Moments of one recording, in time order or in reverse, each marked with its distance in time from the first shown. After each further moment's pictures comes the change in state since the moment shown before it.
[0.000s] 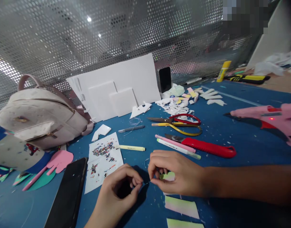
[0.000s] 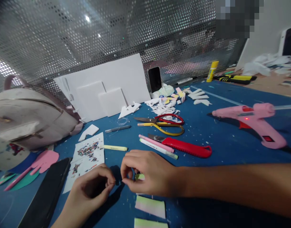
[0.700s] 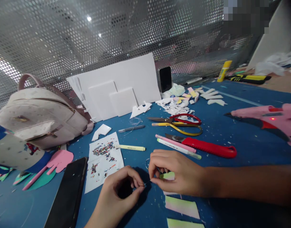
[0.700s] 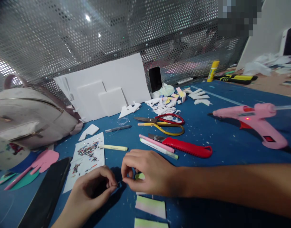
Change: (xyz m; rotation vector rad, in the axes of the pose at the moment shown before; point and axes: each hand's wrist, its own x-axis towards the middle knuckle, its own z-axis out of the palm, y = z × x) left_hand -0.002 0.001 0.001 -0.027 -0.020 -0.097; right_hand 0.000 0.000 -0.001 -0.035 -0.010 0.007
